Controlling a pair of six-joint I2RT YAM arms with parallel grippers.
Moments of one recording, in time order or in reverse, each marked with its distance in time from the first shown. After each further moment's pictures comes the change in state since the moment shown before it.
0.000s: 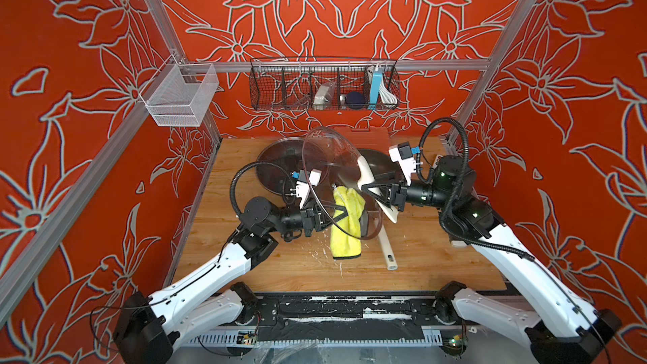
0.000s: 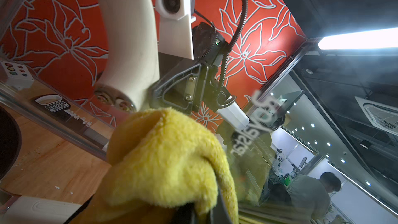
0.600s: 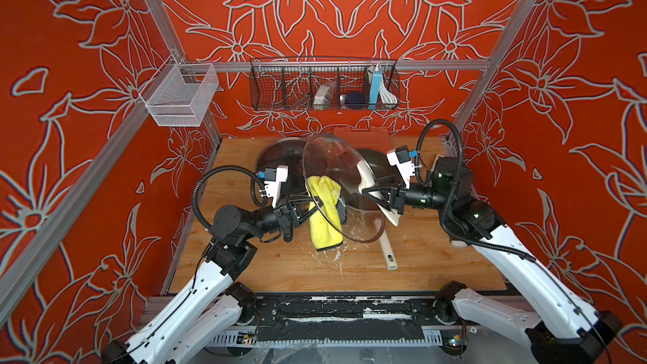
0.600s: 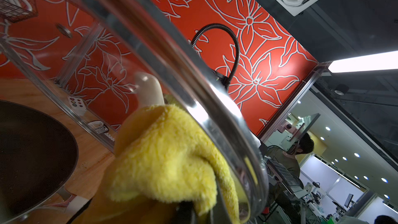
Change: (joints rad) left arm 0.191 -0.182 0.007 -0.149 -0.040 -0.005; right arm 0.000 -0.006 0.000 -0.089 0.024 -0.064
